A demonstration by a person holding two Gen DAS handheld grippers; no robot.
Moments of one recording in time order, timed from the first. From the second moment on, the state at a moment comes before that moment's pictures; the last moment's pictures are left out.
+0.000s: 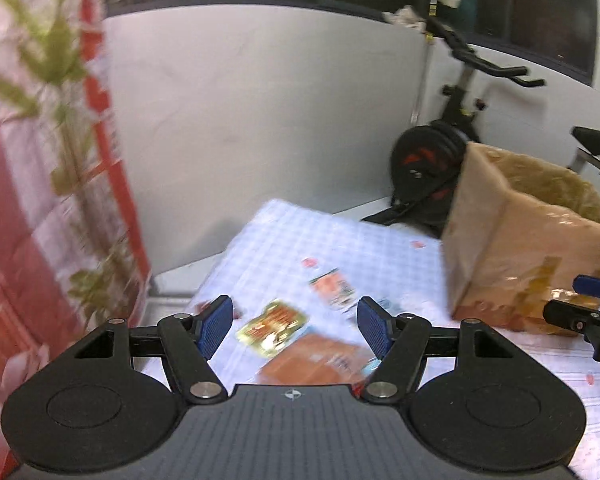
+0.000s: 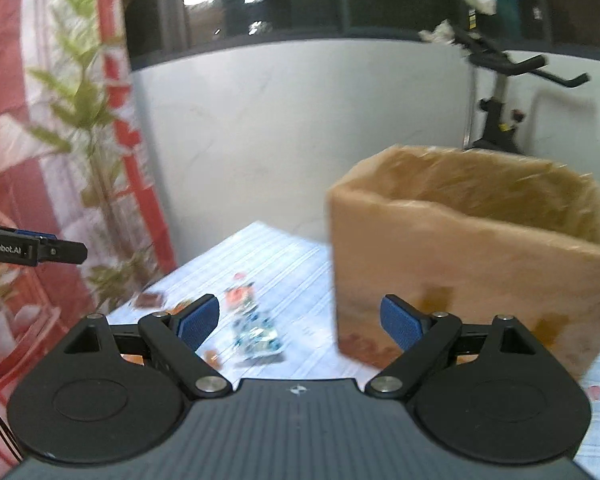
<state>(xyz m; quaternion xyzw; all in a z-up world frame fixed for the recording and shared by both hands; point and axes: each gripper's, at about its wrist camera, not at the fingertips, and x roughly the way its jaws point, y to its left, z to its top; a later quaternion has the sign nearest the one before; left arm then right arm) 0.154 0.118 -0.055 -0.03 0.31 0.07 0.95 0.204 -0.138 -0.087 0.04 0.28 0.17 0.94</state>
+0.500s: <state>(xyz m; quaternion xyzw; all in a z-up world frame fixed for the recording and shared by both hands) 0.148 0.146 -0.116 -0.04 0.33 0.09 0.94 0.216 -0.049 -0.157 -0.01 0.37 0.25 0.90</state>
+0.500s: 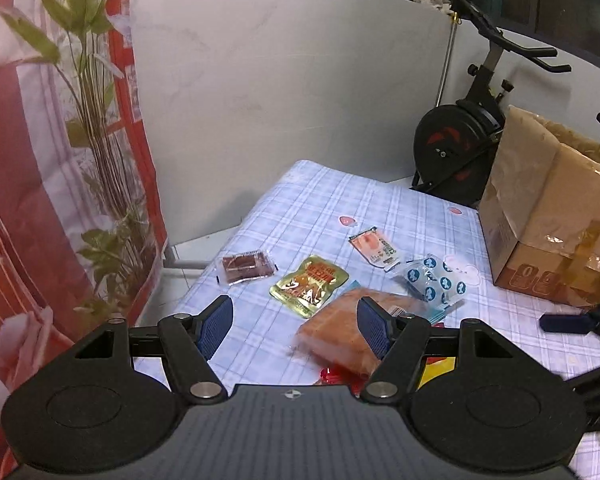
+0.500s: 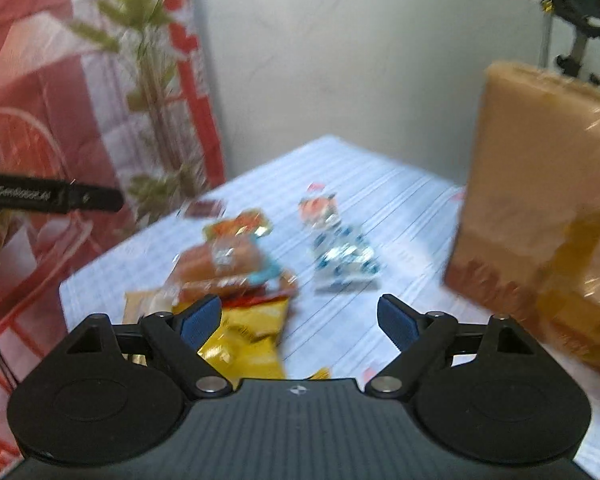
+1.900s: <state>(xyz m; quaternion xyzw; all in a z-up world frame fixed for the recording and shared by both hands) 0.154 0.151 -0.140 -0.05 0.37 0.08 0.93 0.227 -0.014 -0.202 0.02 0.45 0.30 0.84</state>
